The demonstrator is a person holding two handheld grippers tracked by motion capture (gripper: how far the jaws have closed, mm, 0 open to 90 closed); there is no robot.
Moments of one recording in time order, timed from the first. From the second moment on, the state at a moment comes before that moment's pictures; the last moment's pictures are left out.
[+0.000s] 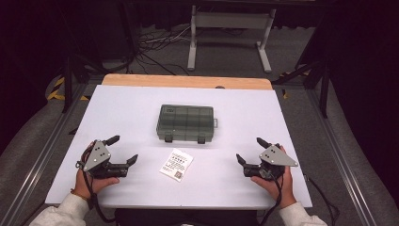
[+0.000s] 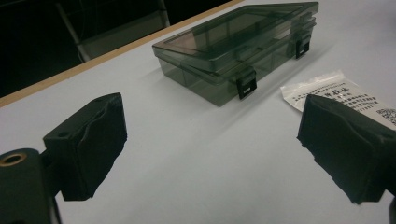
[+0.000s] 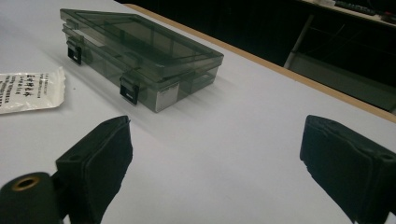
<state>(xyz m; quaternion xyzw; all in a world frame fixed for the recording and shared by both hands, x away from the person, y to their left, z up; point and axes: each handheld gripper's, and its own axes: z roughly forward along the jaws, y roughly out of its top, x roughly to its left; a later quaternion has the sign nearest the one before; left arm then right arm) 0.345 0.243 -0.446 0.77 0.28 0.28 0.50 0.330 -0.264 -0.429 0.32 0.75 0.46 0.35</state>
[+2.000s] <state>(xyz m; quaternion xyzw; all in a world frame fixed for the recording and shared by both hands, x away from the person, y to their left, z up) 0.442 0.169 -0.460 0.84 0.29 0.17 0.43 0.426 -0.178 -0.442 0.32 0.84 0.40 0.20</state>
